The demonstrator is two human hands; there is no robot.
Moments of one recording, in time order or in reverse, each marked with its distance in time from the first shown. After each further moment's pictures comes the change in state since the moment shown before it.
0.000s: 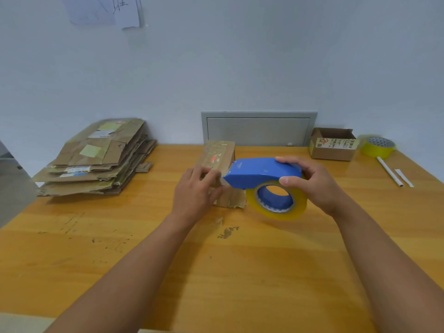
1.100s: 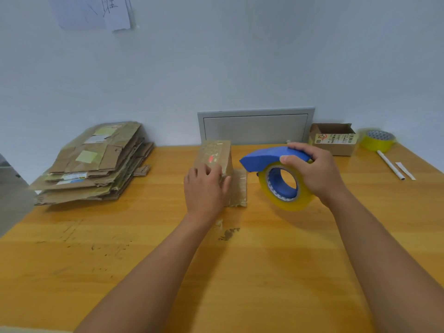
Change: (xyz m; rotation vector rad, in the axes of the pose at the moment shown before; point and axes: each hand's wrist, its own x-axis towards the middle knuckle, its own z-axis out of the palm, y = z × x) left_hand 0.019 0.041 0.005 0.073 -0.071 -0.317; right_hand 0.019 0.004 0.002 -0.049 0.393 0.063
